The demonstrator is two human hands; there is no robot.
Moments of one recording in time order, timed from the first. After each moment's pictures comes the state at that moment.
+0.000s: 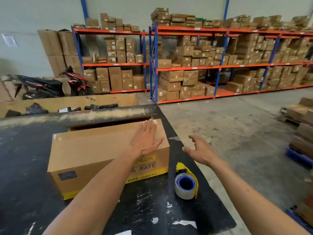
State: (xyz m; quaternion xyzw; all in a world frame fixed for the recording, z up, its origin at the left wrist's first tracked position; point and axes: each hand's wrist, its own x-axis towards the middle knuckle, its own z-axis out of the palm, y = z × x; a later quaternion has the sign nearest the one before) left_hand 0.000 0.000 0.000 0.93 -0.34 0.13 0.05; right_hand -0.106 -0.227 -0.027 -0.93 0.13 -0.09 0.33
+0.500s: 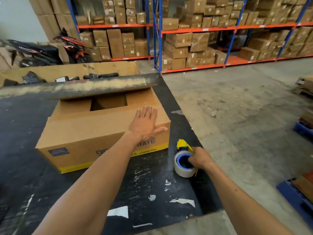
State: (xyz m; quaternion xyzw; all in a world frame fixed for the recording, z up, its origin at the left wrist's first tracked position) left_hand 0.024 -0.019 -0.060 0.95 -0.31 0.03 -0.04; right_hand -0.106 -0.235 -0.150 -0.94 0.23 0.10 0.24
